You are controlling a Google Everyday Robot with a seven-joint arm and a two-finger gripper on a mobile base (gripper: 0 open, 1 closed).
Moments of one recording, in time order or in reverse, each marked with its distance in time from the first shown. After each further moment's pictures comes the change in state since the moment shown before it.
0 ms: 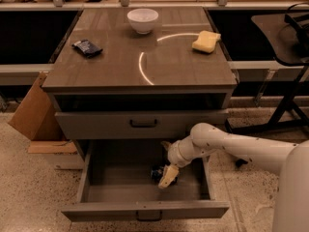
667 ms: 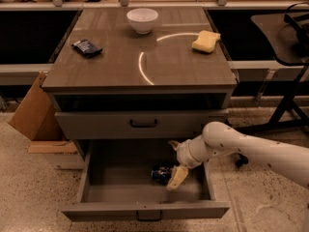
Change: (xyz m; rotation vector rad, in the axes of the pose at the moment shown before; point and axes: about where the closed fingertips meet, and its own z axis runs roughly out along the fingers) arm 0.001 0.017 -0.047 0.013 -0.015 0.004
